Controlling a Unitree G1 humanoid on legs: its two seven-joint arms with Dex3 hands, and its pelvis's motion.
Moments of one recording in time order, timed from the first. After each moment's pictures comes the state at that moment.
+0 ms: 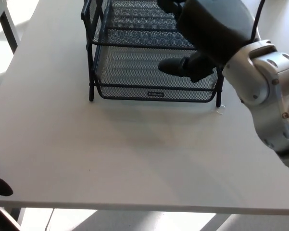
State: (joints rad) left_arm 0.26 0.93 0.15 0.12 0.30 -0.48 -0.17; right_arm -0.85 -0.41 0.48 -0.01 -0.71 0.22 0.23
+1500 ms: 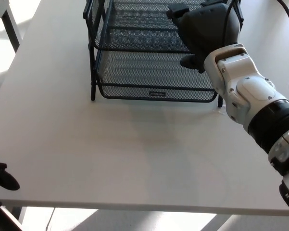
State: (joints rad) left_arm 0.20 0.93 0.13 0.11 0.31 -0.50 -0.20; right_arm -1.15 -0.23 0.66 0.99 -0.90 0.10 -0.29
